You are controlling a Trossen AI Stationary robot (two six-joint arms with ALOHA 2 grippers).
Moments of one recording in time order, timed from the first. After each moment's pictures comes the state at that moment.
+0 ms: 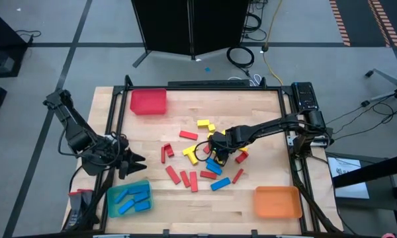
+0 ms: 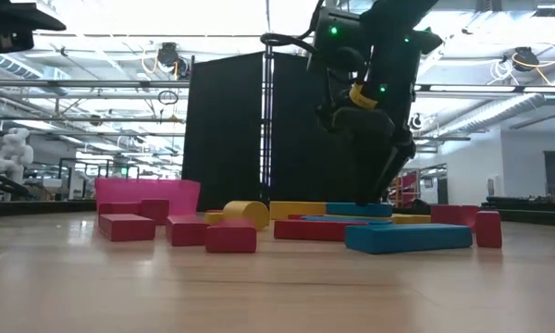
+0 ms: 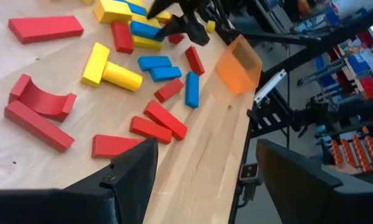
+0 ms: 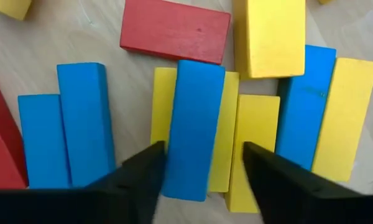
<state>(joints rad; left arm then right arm) -0.86 0.72 0.67 -0.58 -0.69 -1.33 0.04 1.82 1.17 -0.71 0.11 0.61</state>
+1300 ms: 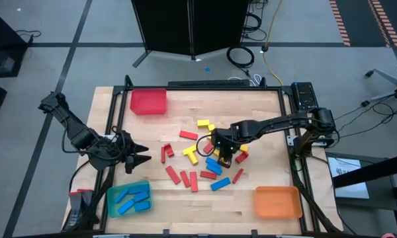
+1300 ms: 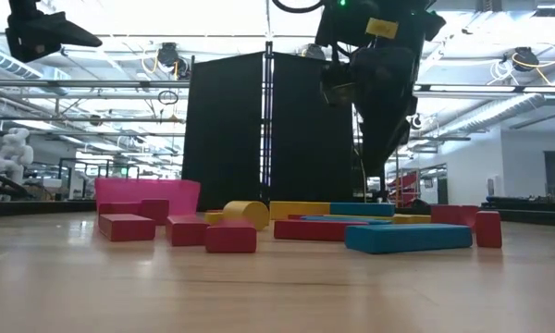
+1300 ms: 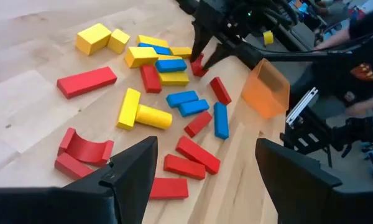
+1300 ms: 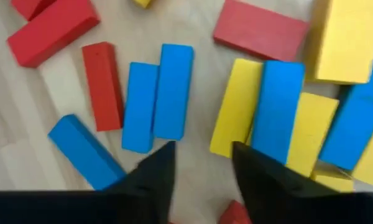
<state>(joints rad) -0.74 0.72 0.67 -0.58 -0.72 -1.14 0.02 1.71 1.17 -0.71 -0.14 0.43</state>
